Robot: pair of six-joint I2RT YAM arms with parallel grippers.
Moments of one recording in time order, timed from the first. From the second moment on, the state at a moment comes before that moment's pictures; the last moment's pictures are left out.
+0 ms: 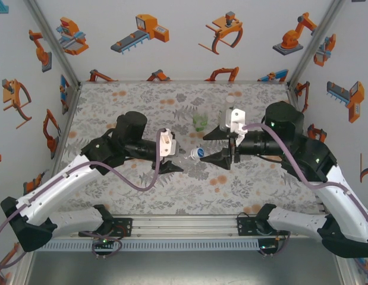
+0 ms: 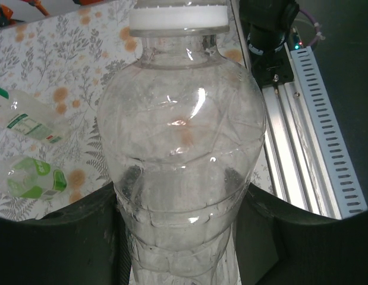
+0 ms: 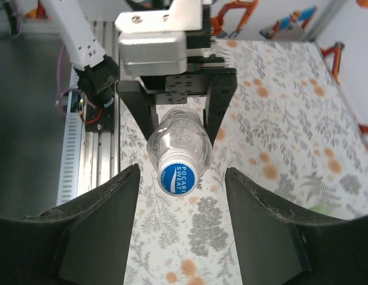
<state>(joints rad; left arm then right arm) -0.89 1.11 1.17 -0.55 0.70 0.58 0.84 1.01 1.53 -0.79 -0.62 -0.36</state>
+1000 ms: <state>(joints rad) -0.90 1.10 1.17 -0.57 0.65 0.58 0.84 0.99 1.37 -0.65 -0.63 -0.26</state>
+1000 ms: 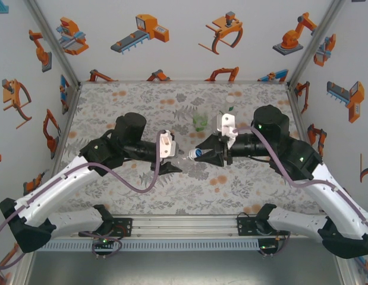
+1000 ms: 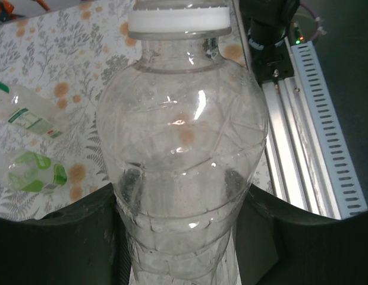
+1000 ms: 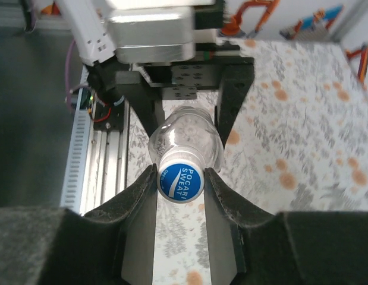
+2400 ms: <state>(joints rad) -0.90 1.14 1.18 -0.53 0.55 0.54 0.84 0.90 1.38 -0.66 -0.20 0.18</state>
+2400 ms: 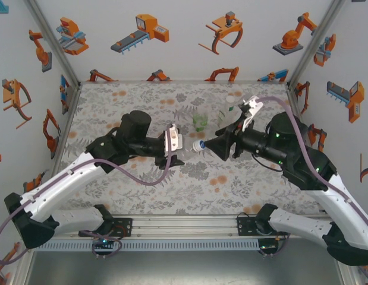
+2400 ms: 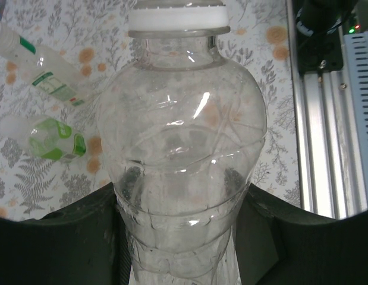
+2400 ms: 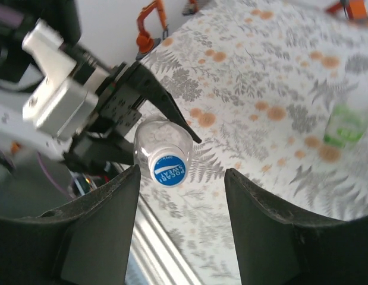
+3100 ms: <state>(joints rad) -0.90 1.08 1.16 -0.53 0.68 0.54 0.84 1.03 1.48 -0.73 -0.72 -0.46</state>
